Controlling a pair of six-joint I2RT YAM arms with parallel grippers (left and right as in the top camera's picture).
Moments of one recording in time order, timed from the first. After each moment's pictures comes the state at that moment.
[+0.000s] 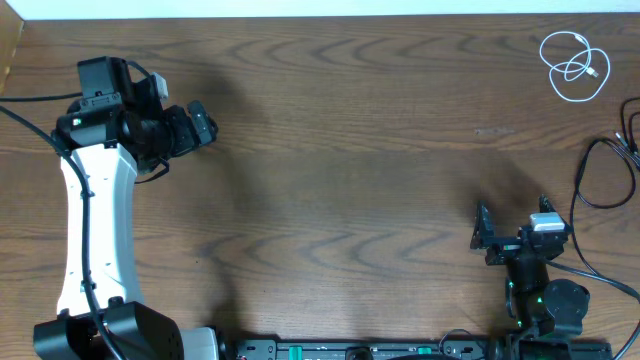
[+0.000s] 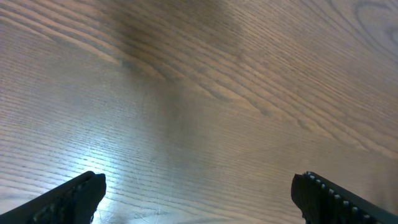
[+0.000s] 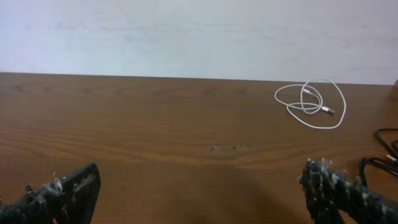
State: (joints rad) left arm 0.22 1.53 1.42 -1.04 0.30 -0.20; right arm -0.07 0.01 0.02 -0.07 -0.13 0.01
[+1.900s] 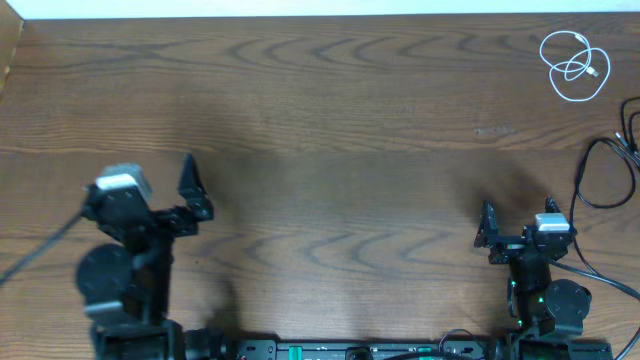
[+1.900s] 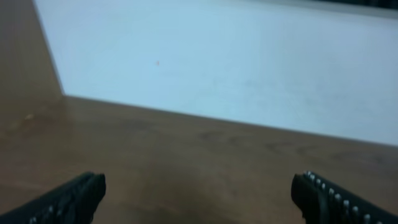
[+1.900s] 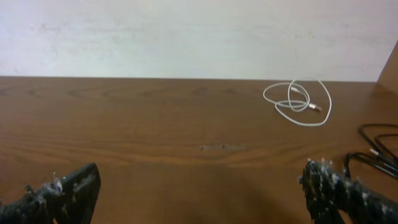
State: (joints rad) left arm 0.13 0.44 0.65 -0.33 0.07 -0.11; right arm -0.10 0.01 0.01 -0.06 -0.12 0.01
